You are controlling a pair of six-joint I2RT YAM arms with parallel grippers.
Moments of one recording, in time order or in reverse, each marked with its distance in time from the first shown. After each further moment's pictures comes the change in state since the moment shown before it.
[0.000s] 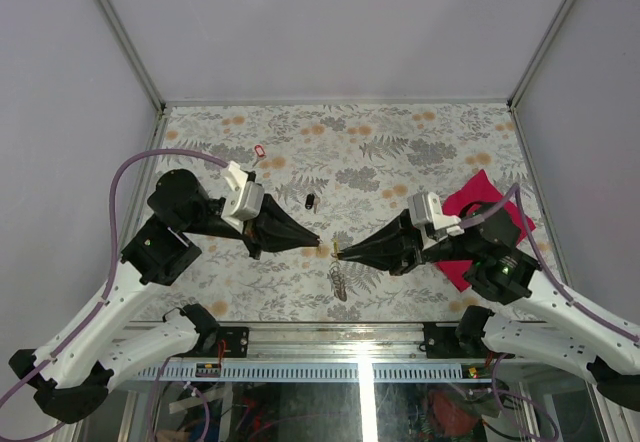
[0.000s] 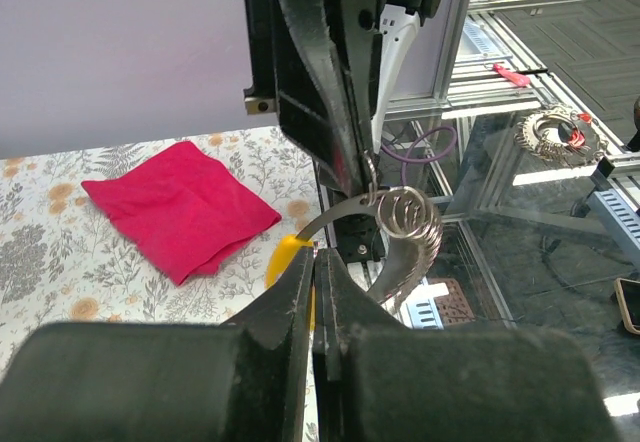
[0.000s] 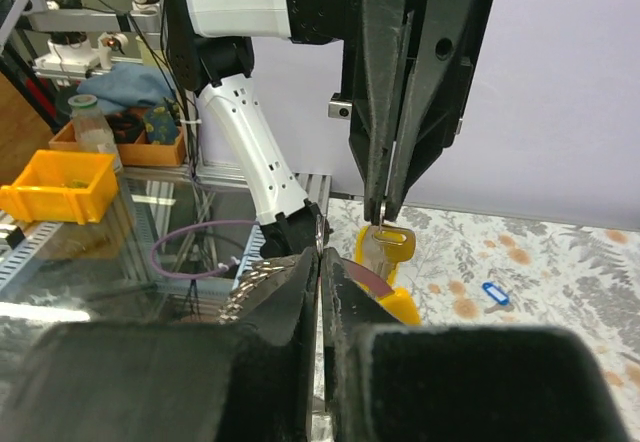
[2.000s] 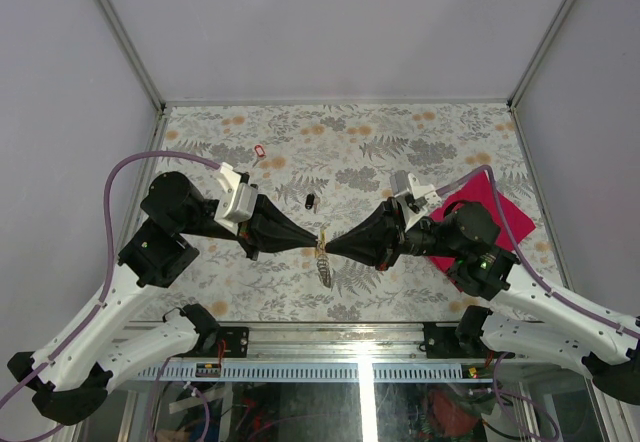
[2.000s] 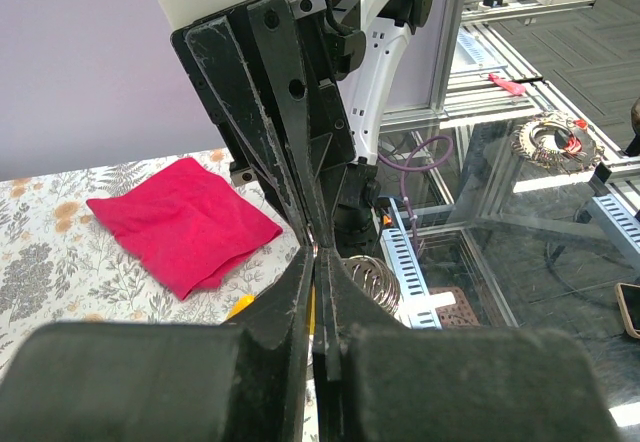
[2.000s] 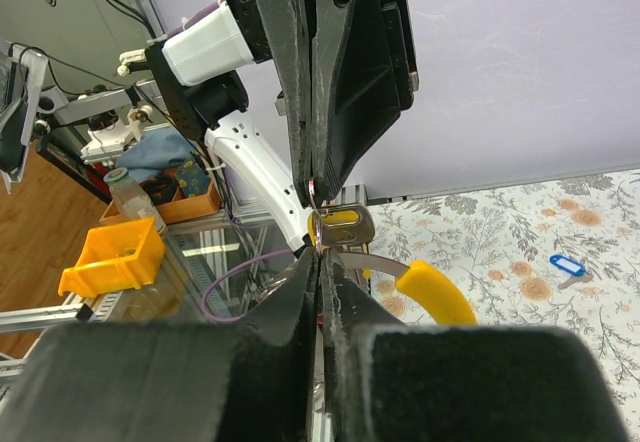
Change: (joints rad) left arm -0.001 -0.016 0.000 0.043 0.023 -0.024; right arm 0.000 0.082 -0.063 0.174 0.099 0.310
